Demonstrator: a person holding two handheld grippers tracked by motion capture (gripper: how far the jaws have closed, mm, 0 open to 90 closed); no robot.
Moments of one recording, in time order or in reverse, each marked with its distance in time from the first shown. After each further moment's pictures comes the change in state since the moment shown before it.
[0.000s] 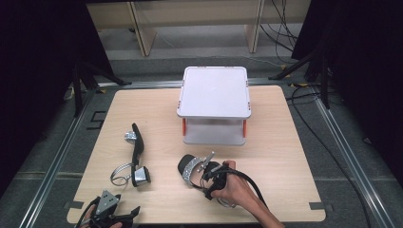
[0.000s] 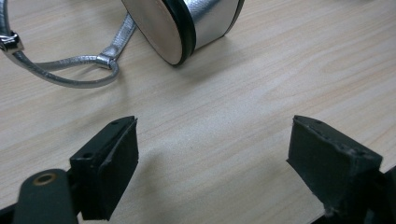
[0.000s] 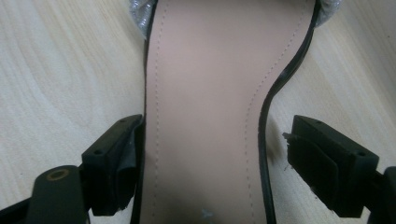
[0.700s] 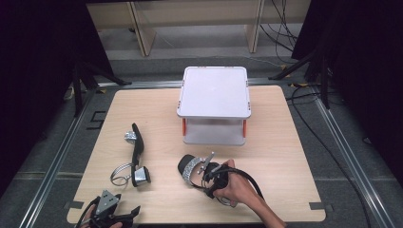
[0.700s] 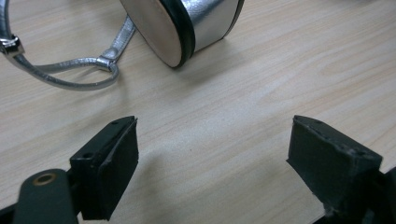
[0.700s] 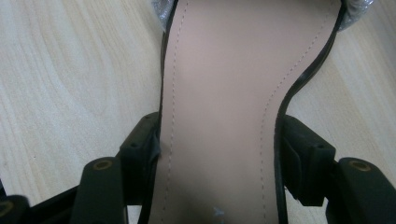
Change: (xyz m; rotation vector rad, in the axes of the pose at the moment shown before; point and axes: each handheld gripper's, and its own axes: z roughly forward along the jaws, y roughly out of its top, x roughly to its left) left arm 0.000 0.001 0.000 -0.008 -0.004 -0.005; right arm -0.002 -0.001 0.000 -0.005 0.054 -0.066
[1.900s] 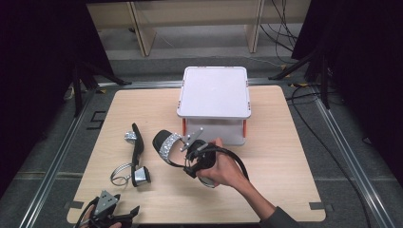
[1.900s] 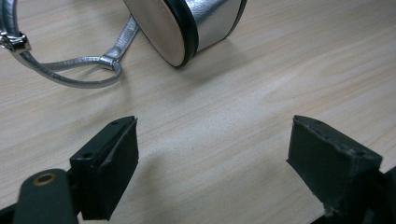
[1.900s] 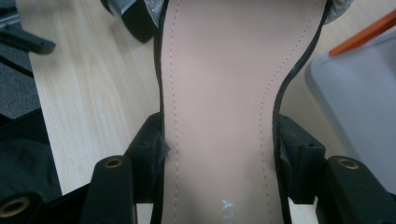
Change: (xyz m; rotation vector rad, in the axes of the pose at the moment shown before) left arm 0.001 -0.001 -0.002 -0.005 0.005 -0.007; right arm 0.002 0.072 -0.067 -0.208 0.002 -0.005
